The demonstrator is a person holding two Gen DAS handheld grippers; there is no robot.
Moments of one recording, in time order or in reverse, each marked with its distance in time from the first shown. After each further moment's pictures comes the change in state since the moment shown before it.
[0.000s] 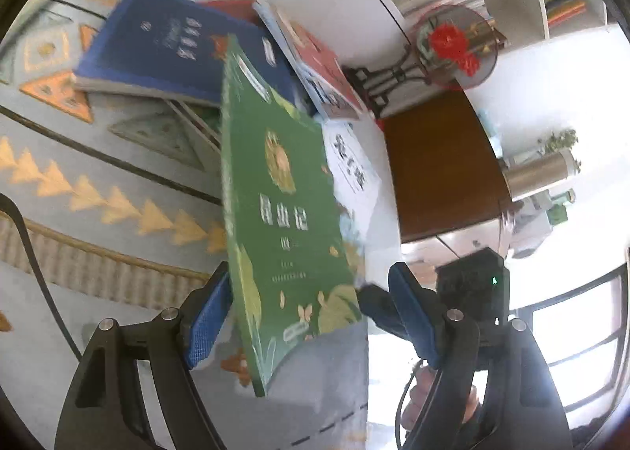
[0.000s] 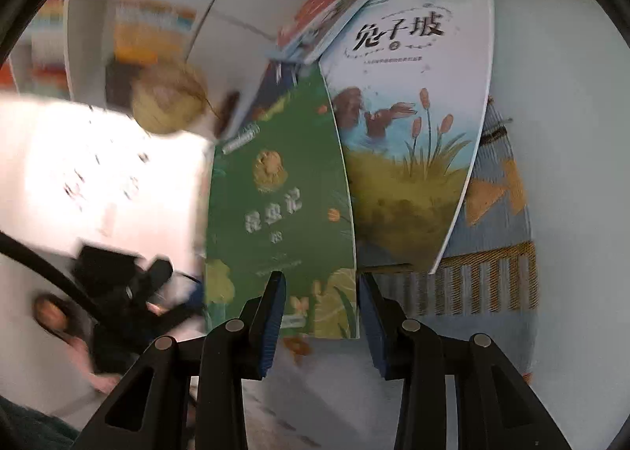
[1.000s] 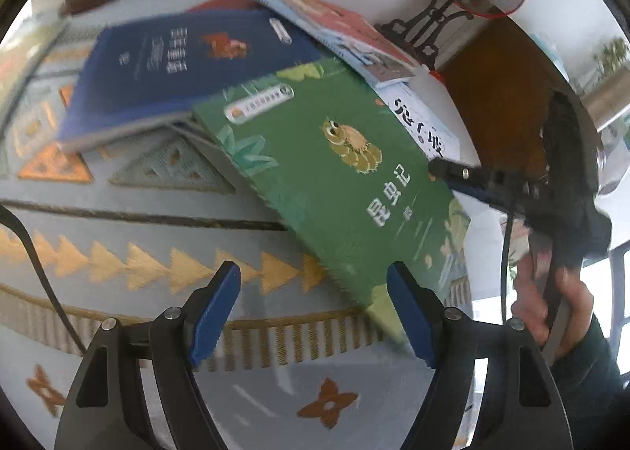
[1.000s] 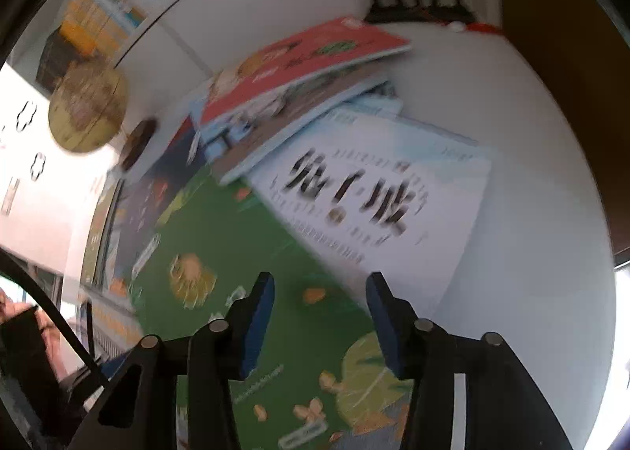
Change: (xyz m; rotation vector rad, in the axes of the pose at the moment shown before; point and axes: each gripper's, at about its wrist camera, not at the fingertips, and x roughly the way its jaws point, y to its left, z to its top) left arm 0.048 -0.007 0.018 0.208 0.064 0.316; right arm 0.022 0.029 0.094 -0.262 -0.086 -0.475
